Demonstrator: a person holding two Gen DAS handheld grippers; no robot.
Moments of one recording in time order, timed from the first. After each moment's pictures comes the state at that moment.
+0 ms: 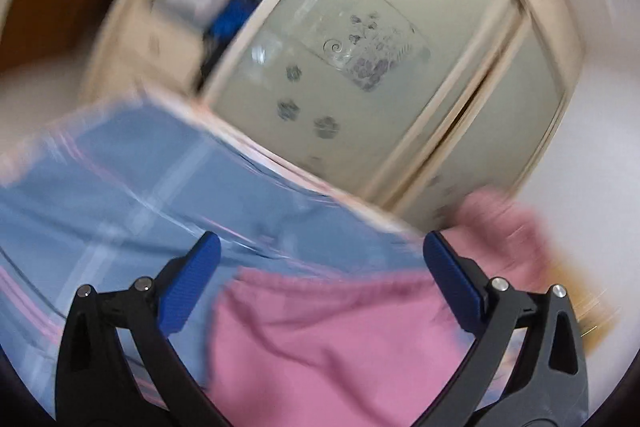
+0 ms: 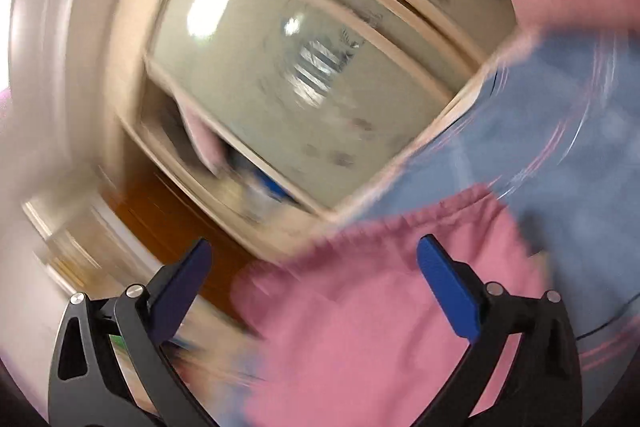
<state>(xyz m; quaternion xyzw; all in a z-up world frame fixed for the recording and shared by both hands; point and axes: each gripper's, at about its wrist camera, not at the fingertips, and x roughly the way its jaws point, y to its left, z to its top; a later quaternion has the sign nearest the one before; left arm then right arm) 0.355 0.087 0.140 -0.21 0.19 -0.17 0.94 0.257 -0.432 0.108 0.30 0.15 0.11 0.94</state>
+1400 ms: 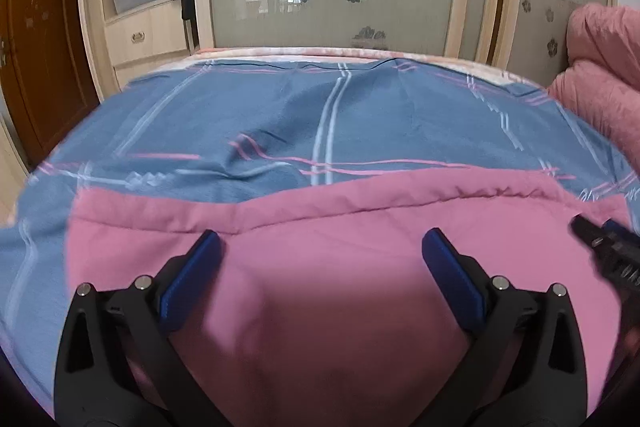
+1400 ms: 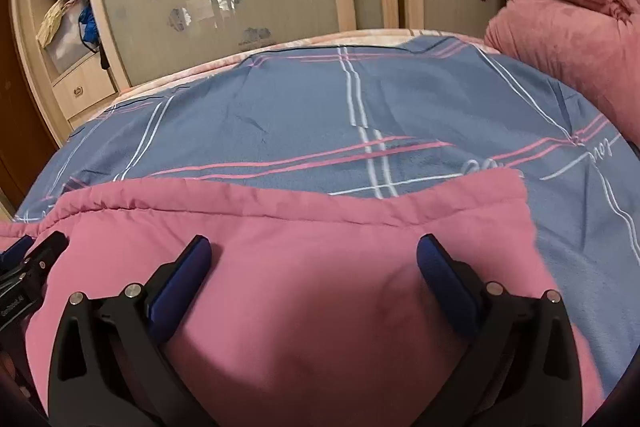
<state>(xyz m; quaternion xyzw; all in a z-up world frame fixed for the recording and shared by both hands) 0.519 -0.119 -0.016 0.03 0.33 -0.04 0.94 0.483 -0.379 -0.021 0.10 0.35 -0.08 0.93</state>
